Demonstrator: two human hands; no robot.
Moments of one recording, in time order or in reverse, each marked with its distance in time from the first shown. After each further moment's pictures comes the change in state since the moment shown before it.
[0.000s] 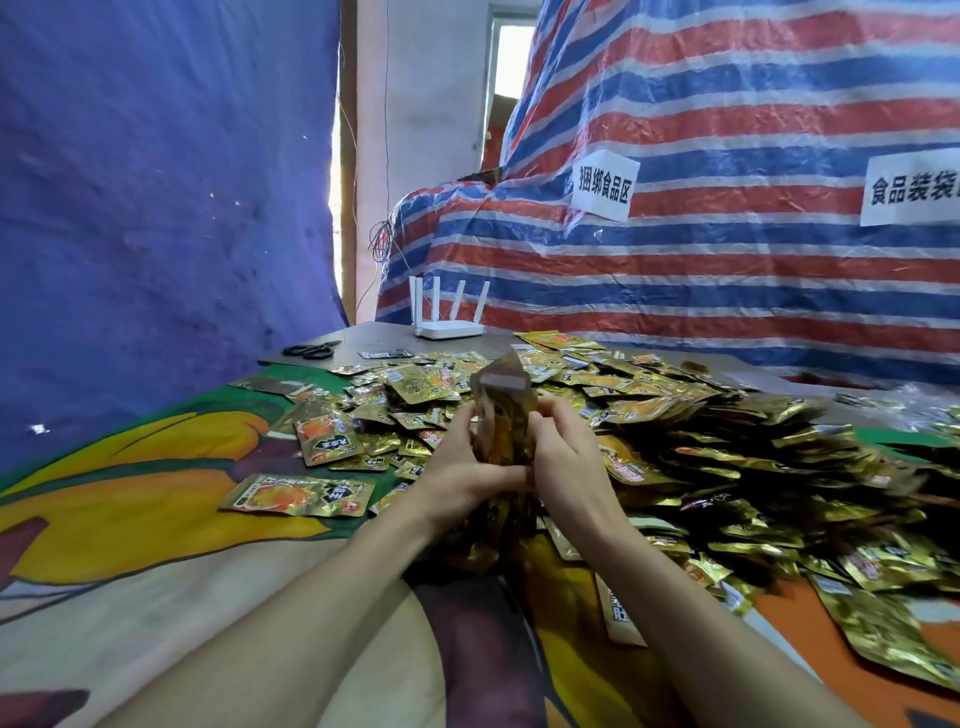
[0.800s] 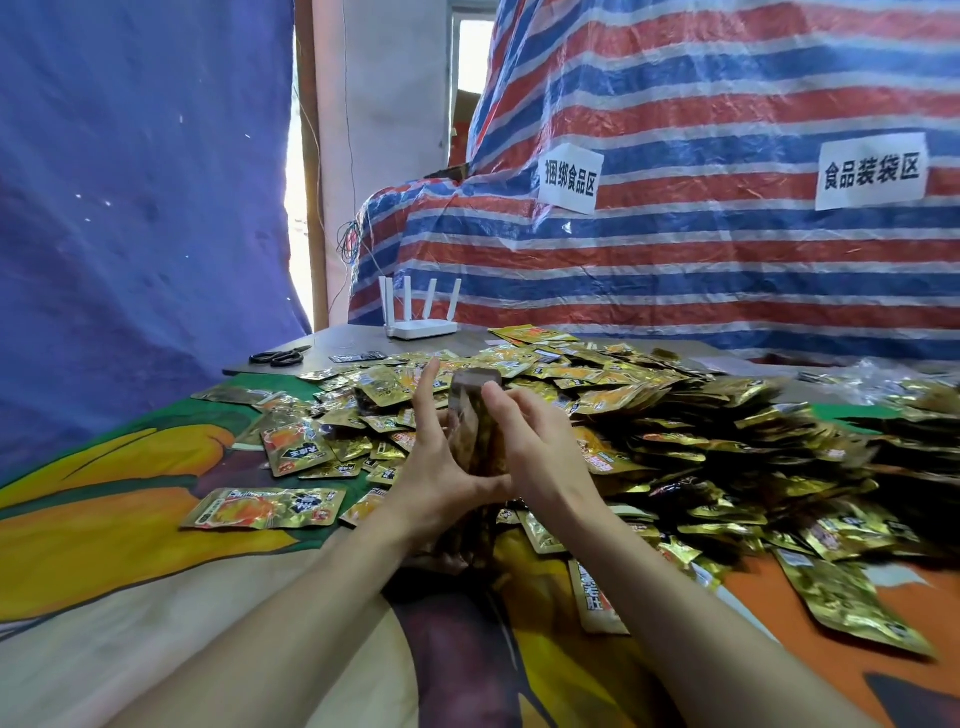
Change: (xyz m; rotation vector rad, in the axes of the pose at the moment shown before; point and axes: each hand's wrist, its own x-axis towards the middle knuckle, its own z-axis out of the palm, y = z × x) left_hand -0.002 -0.001 0.002 0.225 -0.004 0.211; right_hand 0.003 -0.001 -0.009 -0.015 -0.040 -0.092
